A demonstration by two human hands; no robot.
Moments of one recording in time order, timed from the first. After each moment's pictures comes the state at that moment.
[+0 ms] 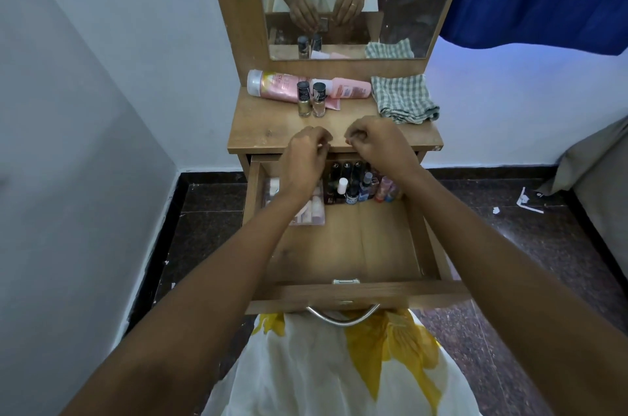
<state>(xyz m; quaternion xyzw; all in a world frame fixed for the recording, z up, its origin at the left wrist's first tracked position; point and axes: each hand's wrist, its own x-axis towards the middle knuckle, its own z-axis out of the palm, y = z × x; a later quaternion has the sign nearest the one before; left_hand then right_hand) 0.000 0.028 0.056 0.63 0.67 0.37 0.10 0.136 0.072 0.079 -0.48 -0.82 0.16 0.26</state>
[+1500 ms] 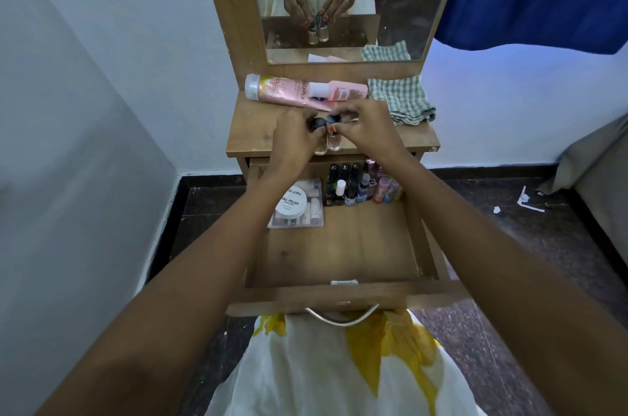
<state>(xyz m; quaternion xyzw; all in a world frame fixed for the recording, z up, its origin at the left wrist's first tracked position) -0.011 0.044 0.093 0.61 0.68 0.38 0.15 0.117 0.078 0.103 -0.50 -0.76 0.24 0.34</state>
